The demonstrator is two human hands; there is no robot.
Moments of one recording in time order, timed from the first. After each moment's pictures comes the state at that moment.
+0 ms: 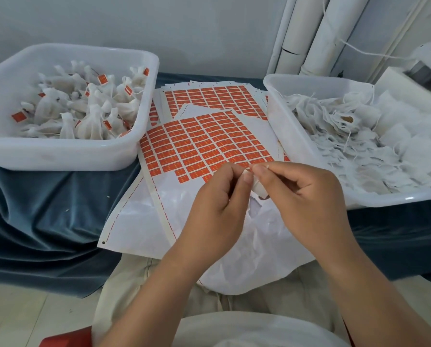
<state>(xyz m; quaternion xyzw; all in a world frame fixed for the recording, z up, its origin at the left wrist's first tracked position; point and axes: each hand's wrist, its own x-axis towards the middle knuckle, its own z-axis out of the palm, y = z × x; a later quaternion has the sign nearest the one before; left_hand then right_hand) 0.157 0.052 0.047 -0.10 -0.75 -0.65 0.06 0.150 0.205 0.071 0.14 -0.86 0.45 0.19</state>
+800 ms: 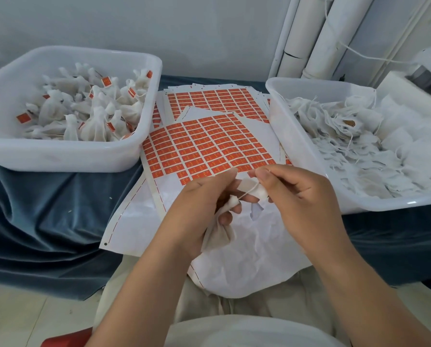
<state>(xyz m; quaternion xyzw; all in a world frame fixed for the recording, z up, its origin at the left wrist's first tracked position) 0.148 0.028 0.062 0.07 -0.58 -0.79 -0.15 0.145 0.203 0.061 0.13 -0.83 0.52 0.15</state>
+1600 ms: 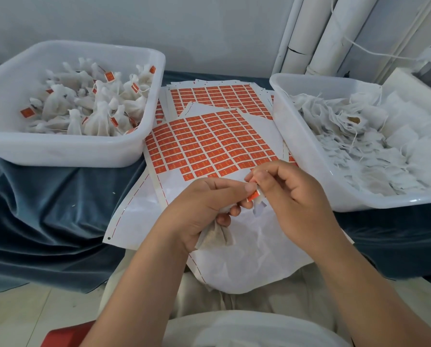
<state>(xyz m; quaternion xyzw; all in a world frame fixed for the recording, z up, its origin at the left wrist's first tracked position) 0.140 0.015 0.054 0.00 -0.61 -0.75 -0.24 0.144 0.198 0.060 0.15 -0.85 0.51 0.08</state>
